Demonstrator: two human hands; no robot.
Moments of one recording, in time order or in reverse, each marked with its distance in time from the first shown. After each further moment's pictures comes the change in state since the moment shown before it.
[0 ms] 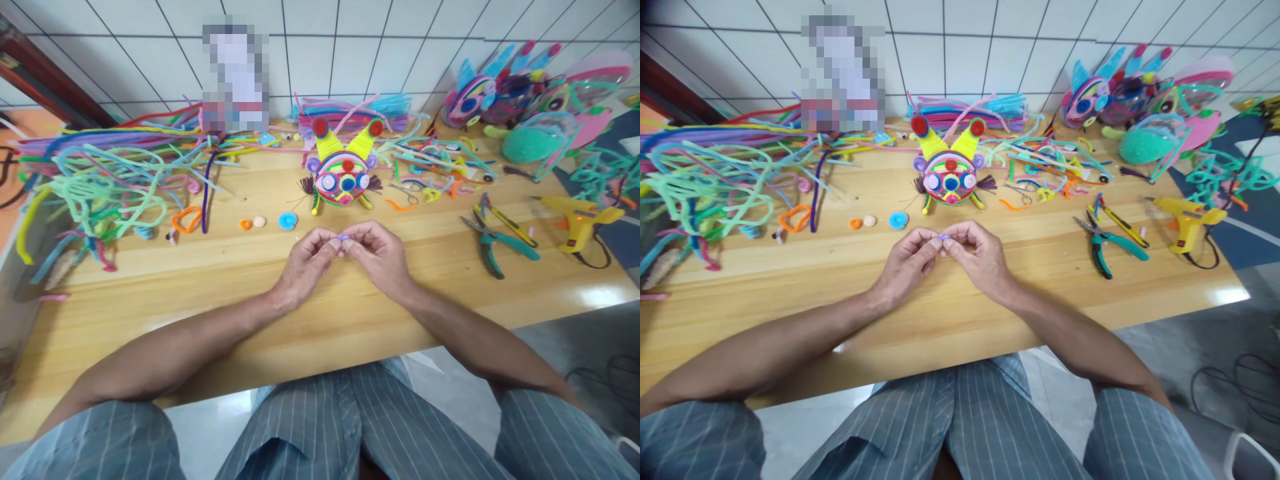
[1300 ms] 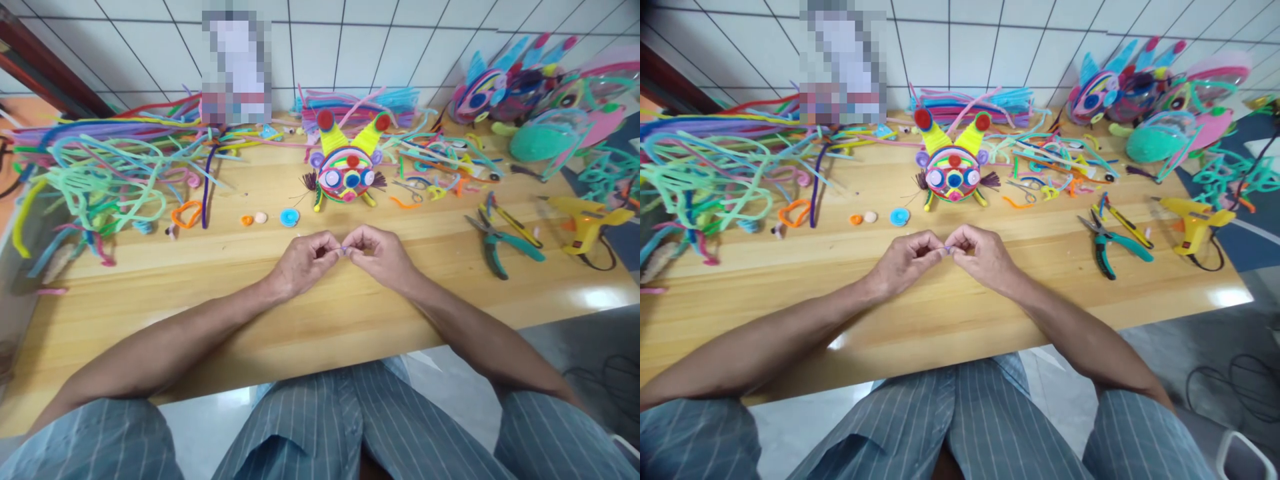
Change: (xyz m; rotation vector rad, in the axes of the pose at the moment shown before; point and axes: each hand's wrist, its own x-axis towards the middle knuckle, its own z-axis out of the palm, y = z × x) left_hand 0.007 0.007 -0.022 0.455 -0.200 0.086; right_hand 0.009 0.009 -0.016 -0.258 -0.201 -0.012
